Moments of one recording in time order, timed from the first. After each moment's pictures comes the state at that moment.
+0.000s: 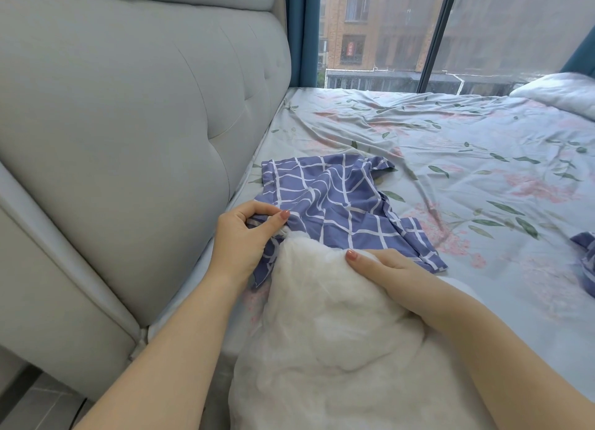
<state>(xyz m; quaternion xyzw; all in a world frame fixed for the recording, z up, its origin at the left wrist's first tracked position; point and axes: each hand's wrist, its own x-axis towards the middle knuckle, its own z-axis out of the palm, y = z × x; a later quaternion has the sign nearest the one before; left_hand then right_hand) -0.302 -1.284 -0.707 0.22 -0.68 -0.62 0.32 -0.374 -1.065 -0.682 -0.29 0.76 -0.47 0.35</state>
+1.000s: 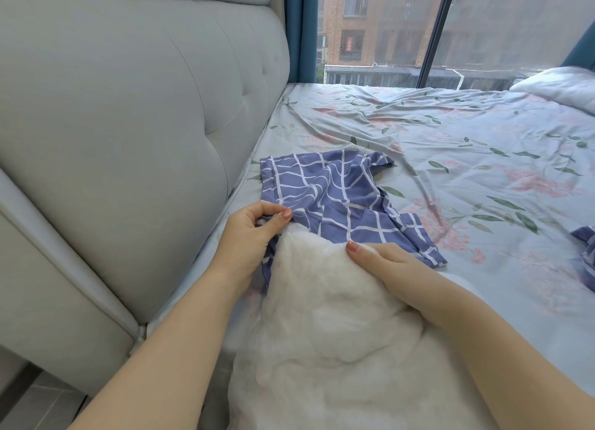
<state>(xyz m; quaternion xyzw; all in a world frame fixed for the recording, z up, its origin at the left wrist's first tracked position) -0.304 -1.278 -0.709 0.22 -0.65 -0.68 0.23 -0.377 -1.066 -0.685 -0.29 0.76 -0.48 0.34</state>
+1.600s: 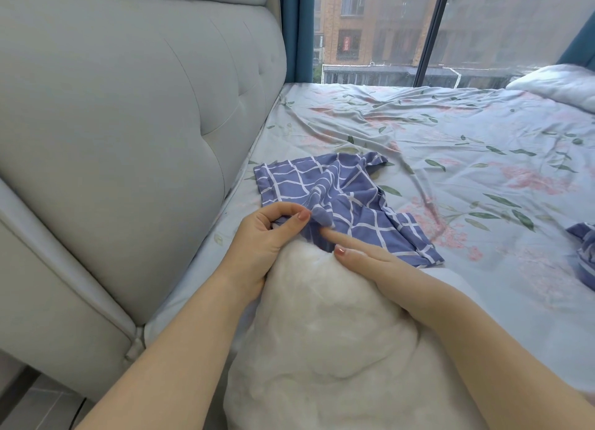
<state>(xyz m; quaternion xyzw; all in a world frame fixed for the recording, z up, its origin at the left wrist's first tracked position) -0.299 -1.252 -0.695 0.13 -0.63 -0.74 0.19 -0.387 -1.077 -0.705 -0.34 0.72 -0.50 0.33</state>
